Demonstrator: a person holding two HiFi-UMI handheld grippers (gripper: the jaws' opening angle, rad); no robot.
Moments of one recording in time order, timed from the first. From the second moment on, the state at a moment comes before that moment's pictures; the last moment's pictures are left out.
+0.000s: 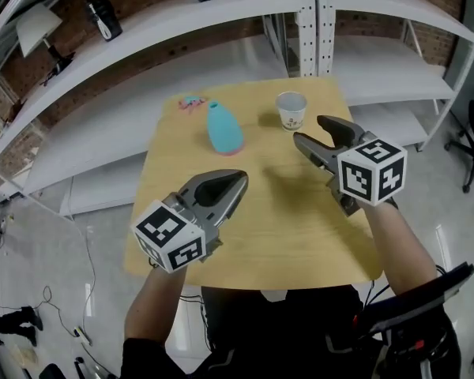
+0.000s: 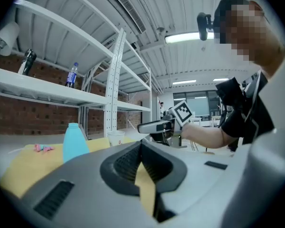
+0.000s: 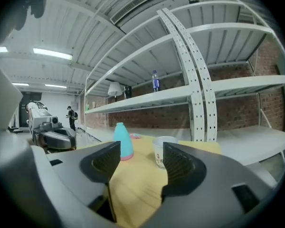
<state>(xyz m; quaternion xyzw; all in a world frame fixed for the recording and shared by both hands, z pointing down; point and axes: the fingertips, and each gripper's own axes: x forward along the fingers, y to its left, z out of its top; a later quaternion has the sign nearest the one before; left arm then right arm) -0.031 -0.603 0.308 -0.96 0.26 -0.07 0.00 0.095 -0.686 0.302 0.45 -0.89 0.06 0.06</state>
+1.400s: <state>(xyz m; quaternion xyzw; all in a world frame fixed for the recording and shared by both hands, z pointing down) -0.032 -0.661 0.356 -0.98 0.20 -0.07 -0.01 0.089 -0.804 0.372 0.49 -0.85 0.10 0.15</state>
